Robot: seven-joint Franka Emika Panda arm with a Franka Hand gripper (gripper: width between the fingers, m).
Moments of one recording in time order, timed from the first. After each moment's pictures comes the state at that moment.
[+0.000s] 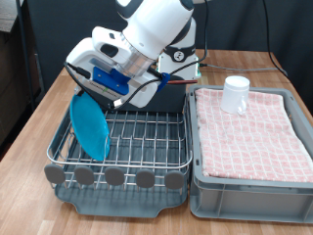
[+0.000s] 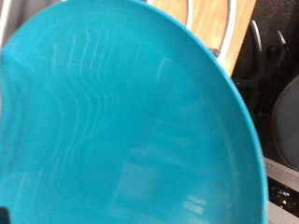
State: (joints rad) arm 0.37 0.21 -0.61 -2.23 -0.87 2.49 0.91
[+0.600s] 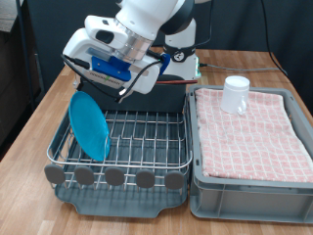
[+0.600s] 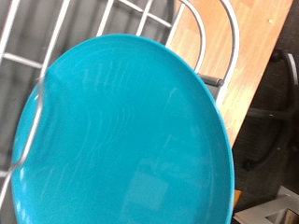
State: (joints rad) arm 0.36 0.11 -0.61 -2.22 -0.64 2.48 0.60
